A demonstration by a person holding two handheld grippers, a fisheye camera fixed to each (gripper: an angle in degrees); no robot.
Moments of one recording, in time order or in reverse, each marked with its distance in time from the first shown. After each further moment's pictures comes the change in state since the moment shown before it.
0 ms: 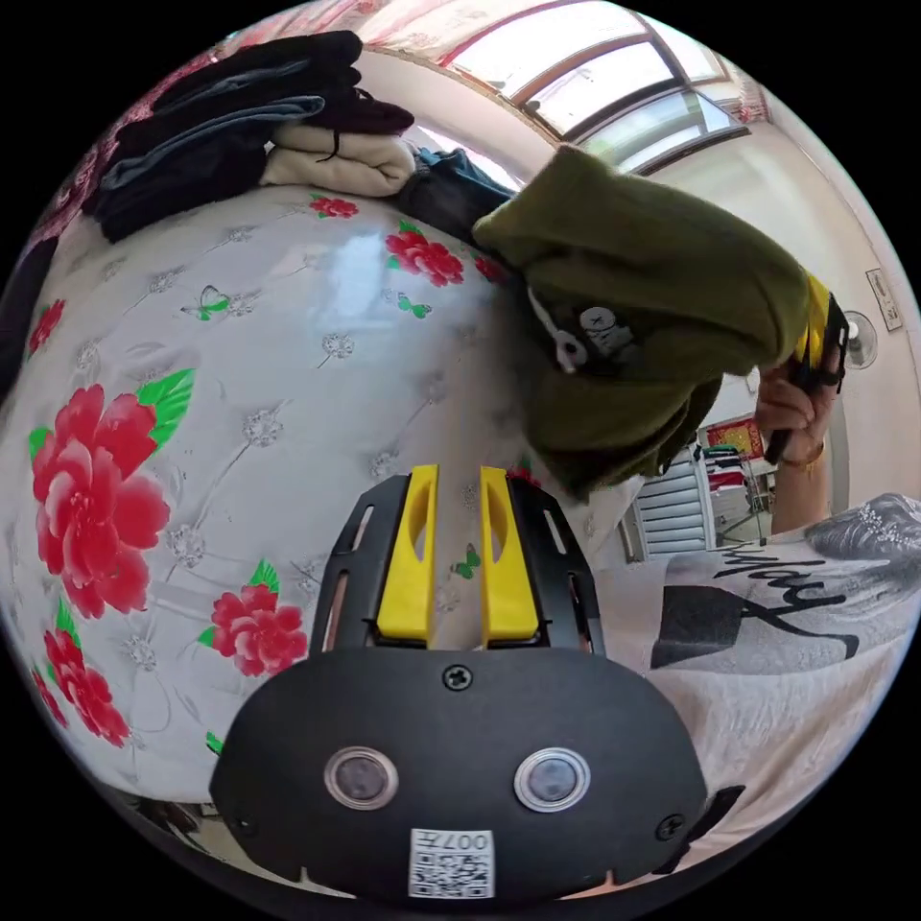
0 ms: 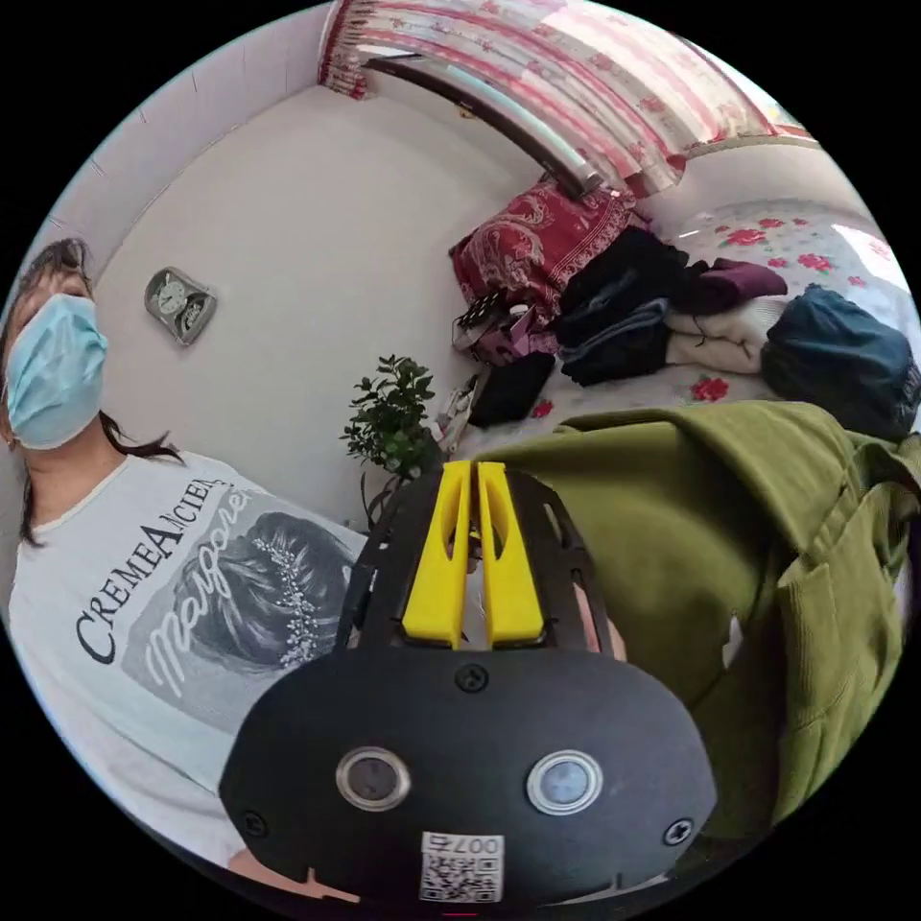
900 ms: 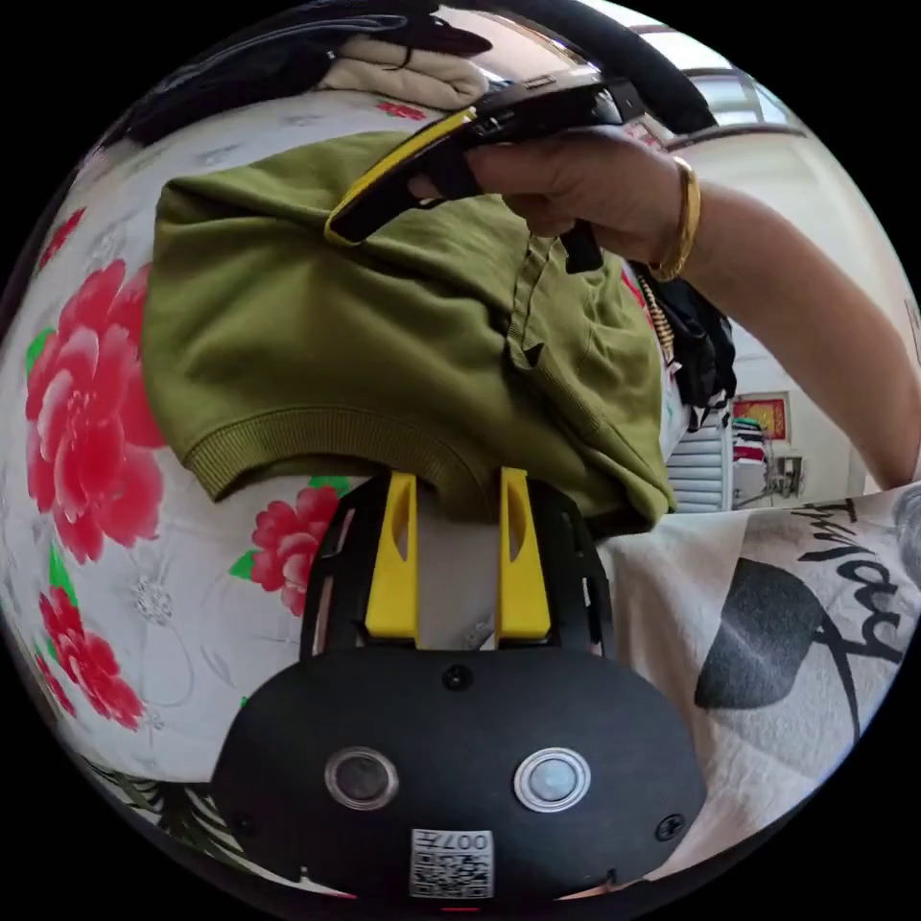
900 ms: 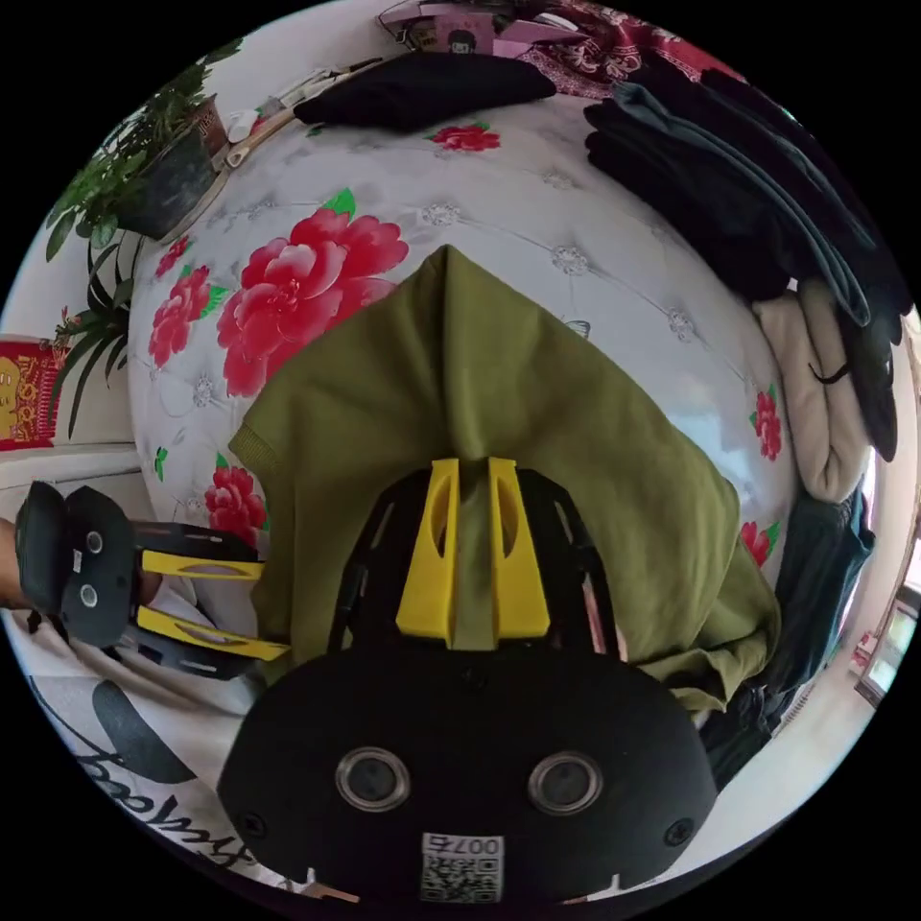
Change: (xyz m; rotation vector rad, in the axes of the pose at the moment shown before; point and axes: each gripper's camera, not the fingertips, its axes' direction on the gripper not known) left arm -0.048 0.047 0.068 -0.286 -0.114 0.118; right arm 0.122 -0.032 0.364 -0.792 0.694 -0.259
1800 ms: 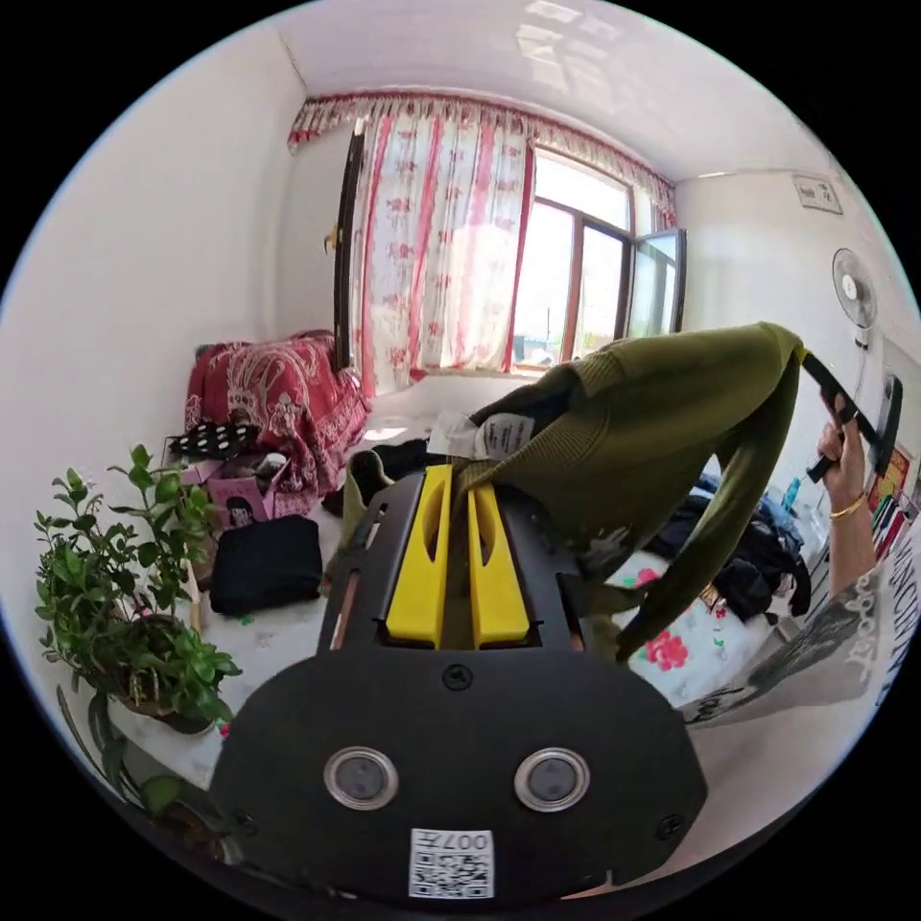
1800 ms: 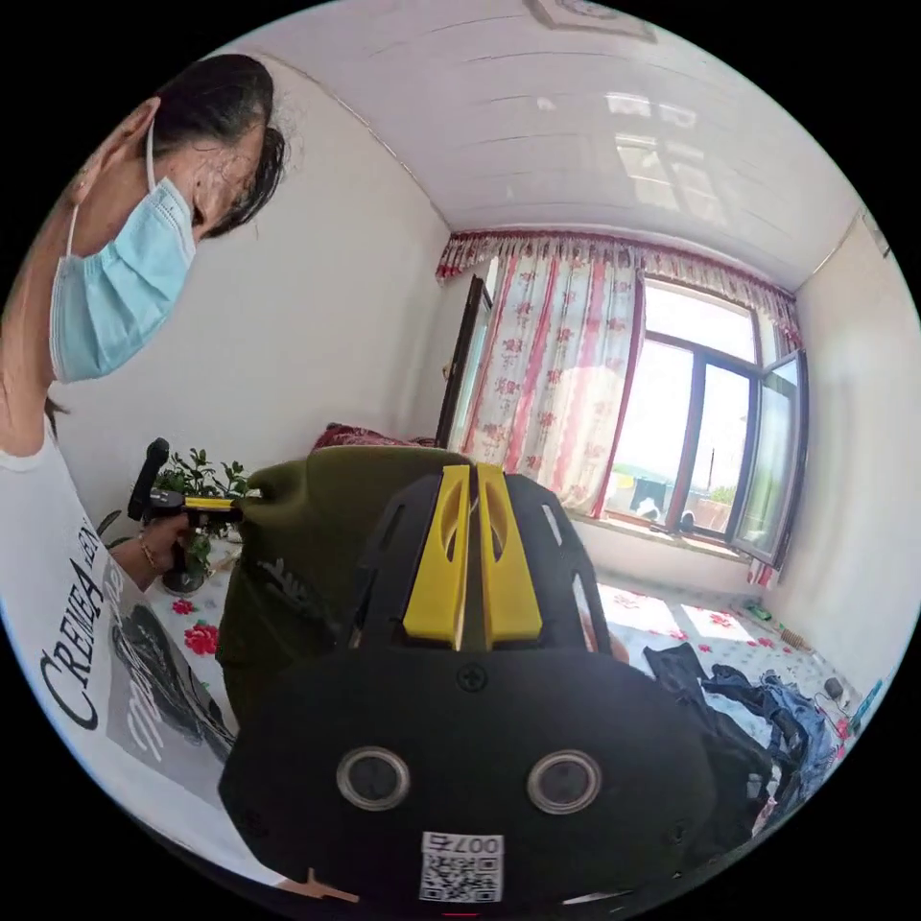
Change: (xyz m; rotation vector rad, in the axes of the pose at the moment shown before) left arm 0.228 0.246 -0.264 1.221 -0.523 0.063; right arm -0.183 0.506 -0.349 1.457 0.681 0.337
